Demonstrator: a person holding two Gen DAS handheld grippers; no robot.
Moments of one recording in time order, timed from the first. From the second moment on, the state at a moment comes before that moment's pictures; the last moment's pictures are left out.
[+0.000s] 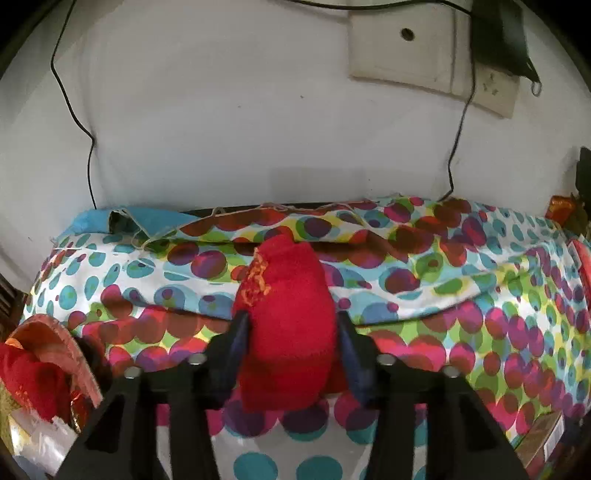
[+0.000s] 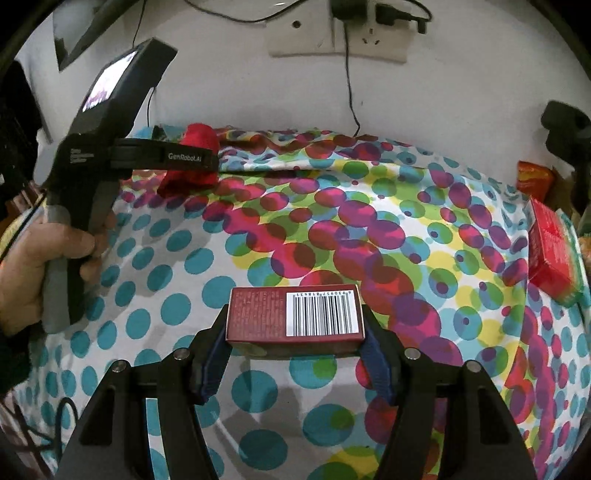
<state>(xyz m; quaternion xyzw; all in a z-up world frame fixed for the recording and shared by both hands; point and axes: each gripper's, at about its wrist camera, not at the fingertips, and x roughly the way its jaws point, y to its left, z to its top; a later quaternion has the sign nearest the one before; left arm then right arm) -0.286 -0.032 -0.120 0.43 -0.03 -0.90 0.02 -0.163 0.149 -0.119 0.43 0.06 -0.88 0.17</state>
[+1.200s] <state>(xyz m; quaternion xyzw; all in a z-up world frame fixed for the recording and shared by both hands) -0.107 -0.022 -0.067 0.41 -0.06 -0.91 -0.07 -0.165 0.141 -0.119 0.44 0.08 -0.88 0.15</state>
